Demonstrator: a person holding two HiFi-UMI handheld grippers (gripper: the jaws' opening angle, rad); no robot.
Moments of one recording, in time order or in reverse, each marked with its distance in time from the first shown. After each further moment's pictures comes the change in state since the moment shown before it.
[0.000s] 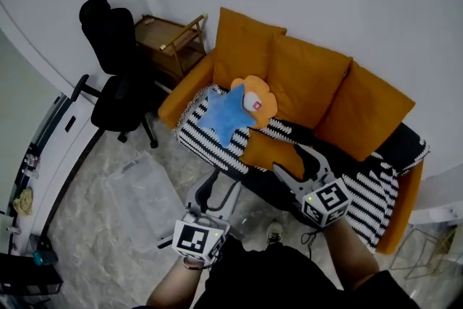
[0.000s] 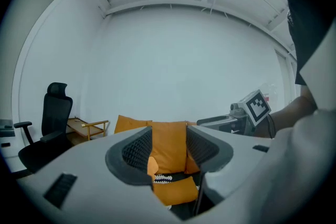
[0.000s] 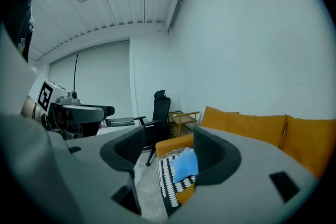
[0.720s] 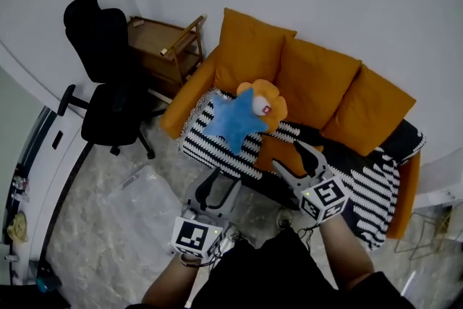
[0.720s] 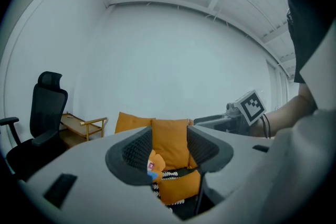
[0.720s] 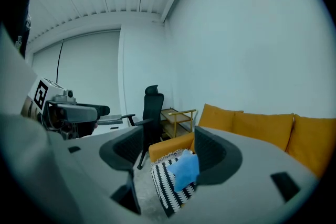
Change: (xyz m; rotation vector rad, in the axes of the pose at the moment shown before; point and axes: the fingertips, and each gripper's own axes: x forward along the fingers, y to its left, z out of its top) left arm -0.011 0.144 -0.007 -0.041 -0.052 -0.145; right arm 0.125 0.049 0.003 -0.008 0.039 -0.146
